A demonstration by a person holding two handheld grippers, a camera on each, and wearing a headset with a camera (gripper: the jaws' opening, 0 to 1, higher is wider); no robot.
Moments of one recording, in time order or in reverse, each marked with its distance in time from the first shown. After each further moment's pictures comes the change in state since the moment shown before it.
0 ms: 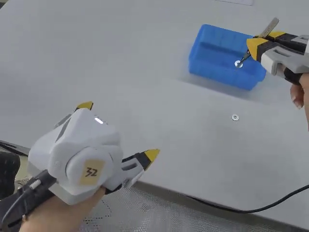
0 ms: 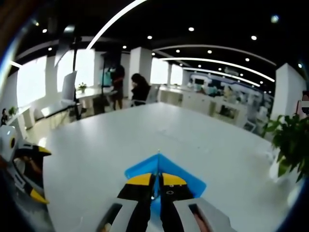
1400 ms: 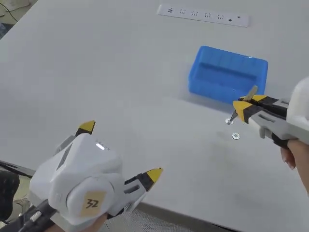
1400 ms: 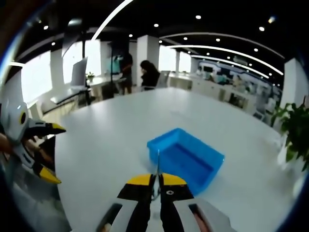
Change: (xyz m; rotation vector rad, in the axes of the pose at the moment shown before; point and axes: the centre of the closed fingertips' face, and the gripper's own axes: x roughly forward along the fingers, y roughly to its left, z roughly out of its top) left arm -0.002 0.002 0.006 0.004 -0.032 0.005; right arm -0.023 0.046 -0.044 -0.001 0.112 0.086
